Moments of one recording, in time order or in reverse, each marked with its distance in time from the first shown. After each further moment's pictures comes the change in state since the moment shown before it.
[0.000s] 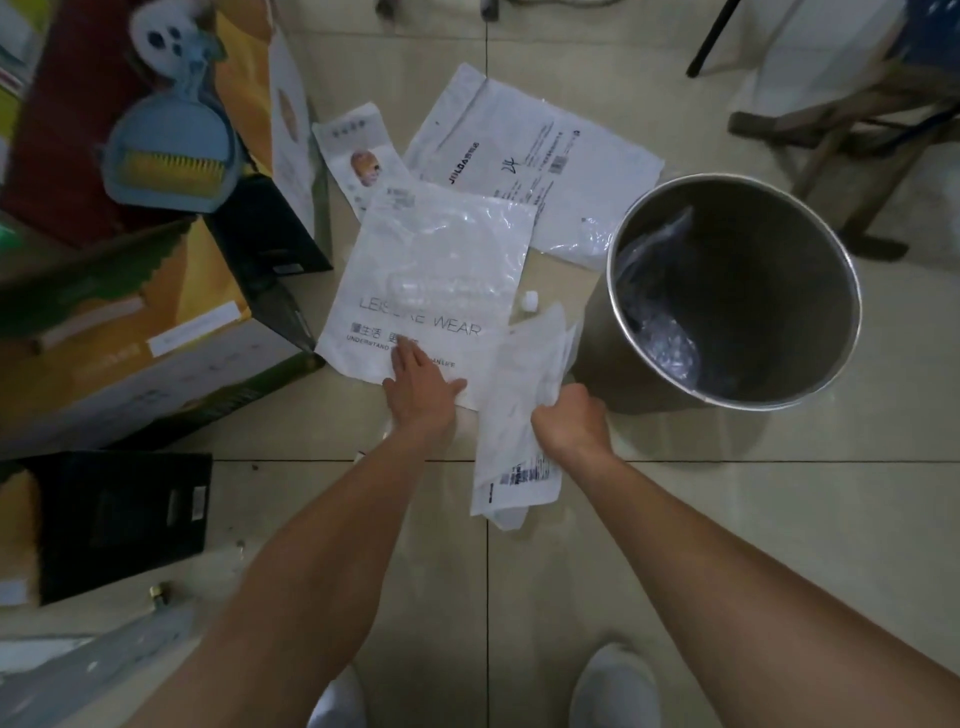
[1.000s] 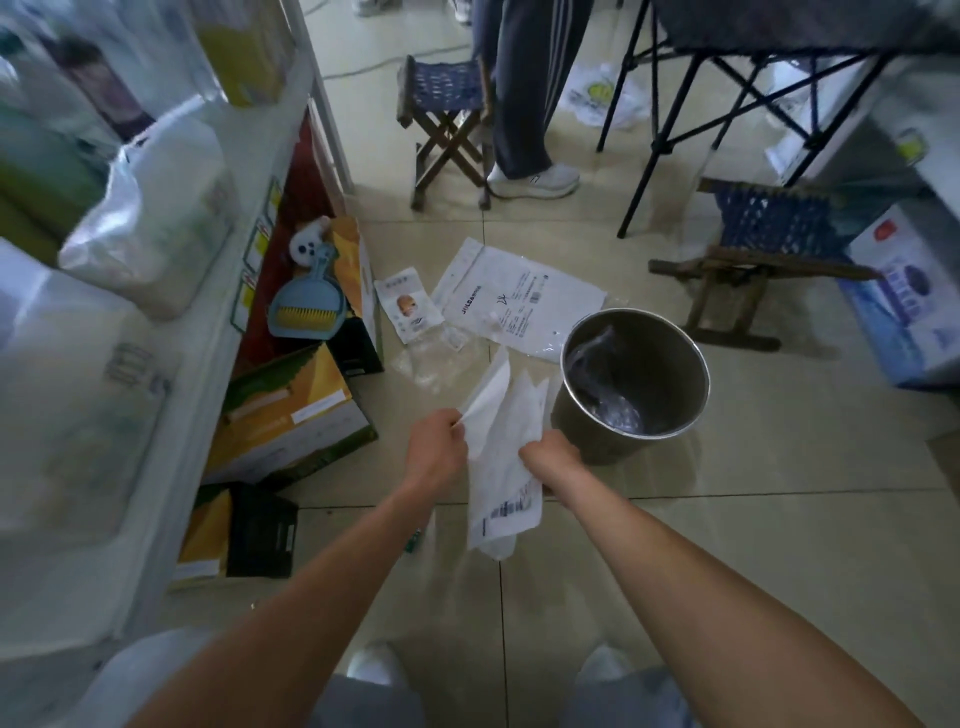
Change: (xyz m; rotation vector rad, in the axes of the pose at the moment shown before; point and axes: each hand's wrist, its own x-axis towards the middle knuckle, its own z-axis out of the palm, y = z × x) left_hand -0.208 -0.006 -0.207 -0.505 0.081 0.259; right_hand -0.153 -0.046 -0.070 0.106 -0.126 -0.058
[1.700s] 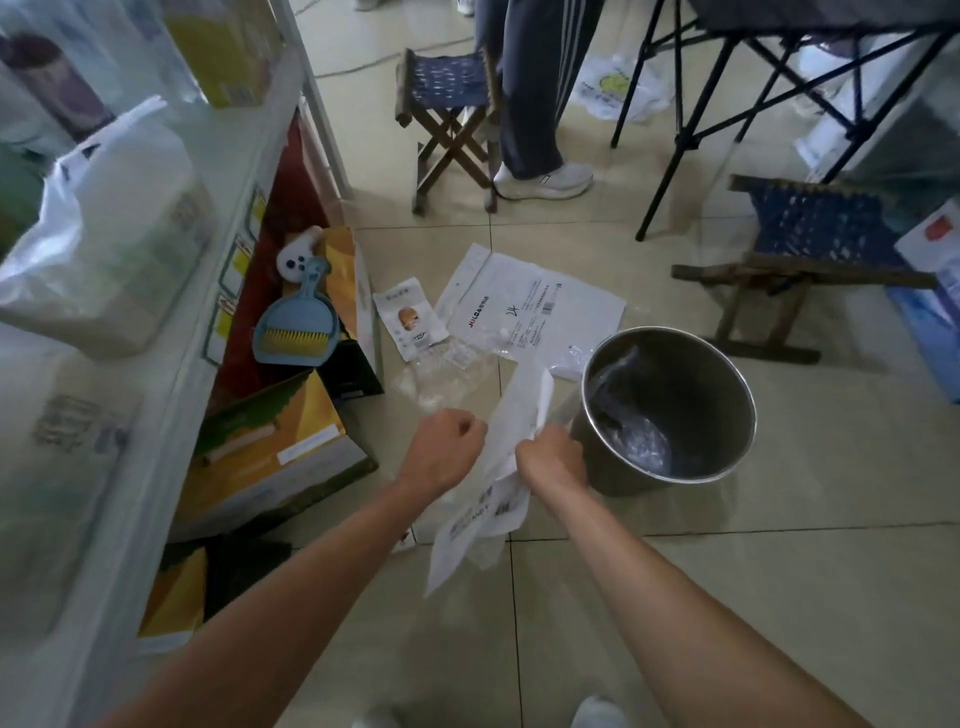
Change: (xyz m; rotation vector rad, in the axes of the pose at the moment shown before) left_hand 0.084 -0.007 0.002 -0.050 -0.087 0.135; right_hand 0.021 -0.062 0.007 0.017 0.171 -0.028
